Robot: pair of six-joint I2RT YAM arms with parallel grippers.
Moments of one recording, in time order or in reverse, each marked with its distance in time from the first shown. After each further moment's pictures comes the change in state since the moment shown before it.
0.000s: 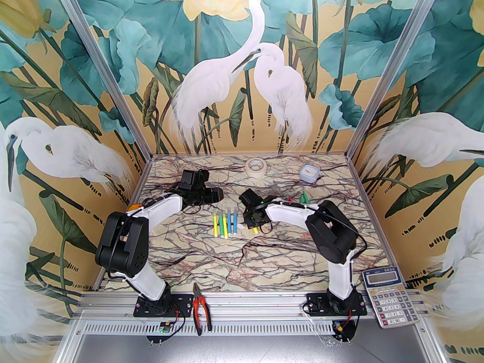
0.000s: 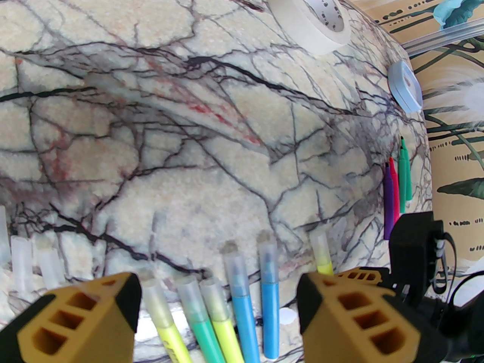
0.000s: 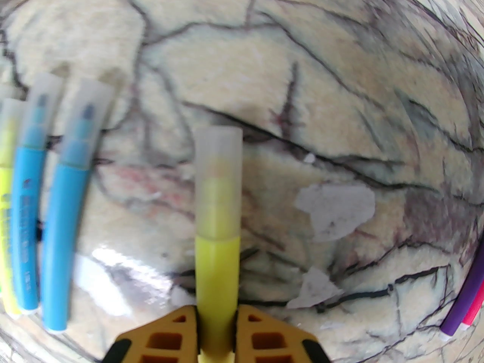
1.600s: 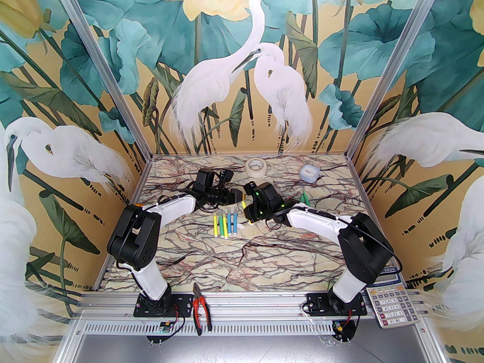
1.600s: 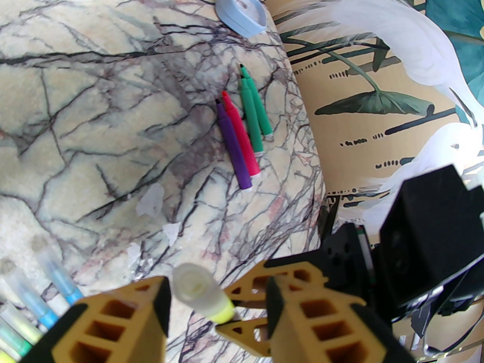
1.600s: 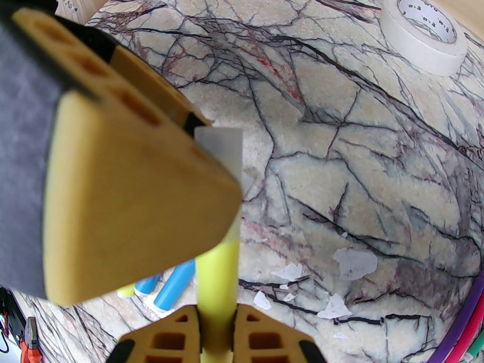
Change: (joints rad) left arm -0.136 0.089 0.043 0.207 0.447 -0.122; right arm -0.062 -0.253 -0.199 0.307 -0.231 -0.130
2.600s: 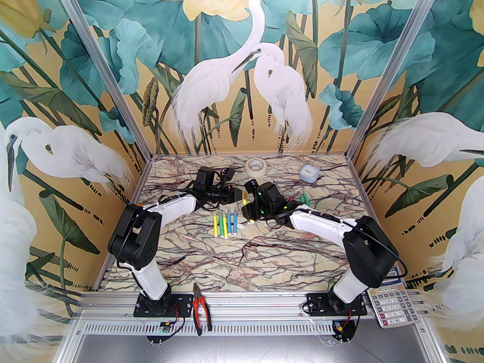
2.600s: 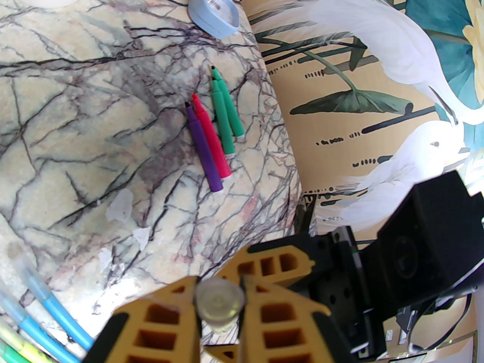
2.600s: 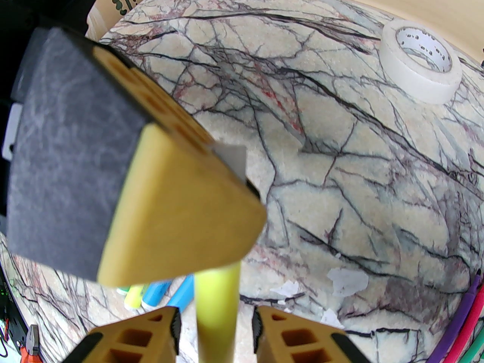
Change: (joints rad) left arm -0.002 0.006 0.003 0.065 0.079 -0.065; right arm 0.000 -0.031 -0.036 0.096 0.012 -0.006
